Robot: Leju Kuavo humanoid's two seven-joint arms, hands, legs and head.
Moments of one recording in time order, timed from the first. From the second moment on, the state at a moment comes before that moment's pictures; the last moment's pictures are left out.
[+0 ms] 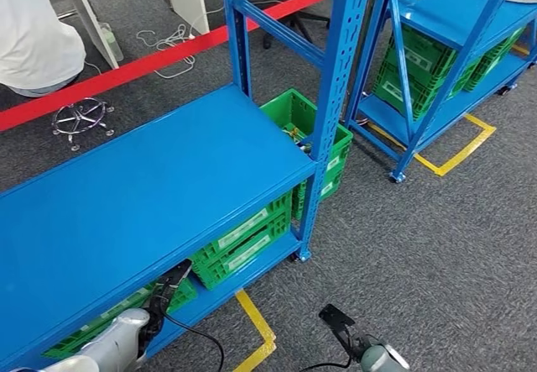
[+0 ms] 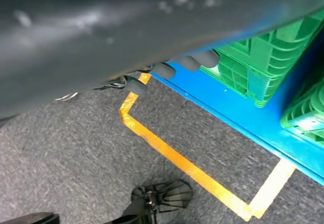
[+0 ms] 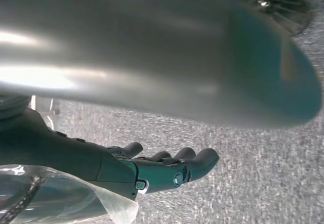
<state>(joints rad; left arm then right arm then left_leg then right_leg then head) -0.43 -0.07 -0.27 -0.25 0.02 0.13 0.21 -0.28 0.03 0.06 -0.31 0.85 0.06 0.30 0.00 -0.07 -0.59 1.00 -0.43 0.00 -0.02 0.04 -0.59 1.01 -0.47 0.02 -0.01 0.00</state>
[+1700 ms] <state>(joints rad) -0.48 -0.07 -0.36 -0.24 -0.09 0.03 0.20 -0.34 0.05 0.17 -0.29 0.88 0.08 0.29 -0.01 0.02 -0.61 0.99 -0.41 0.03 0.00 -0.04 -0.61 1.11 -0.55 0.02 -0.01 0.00</state>
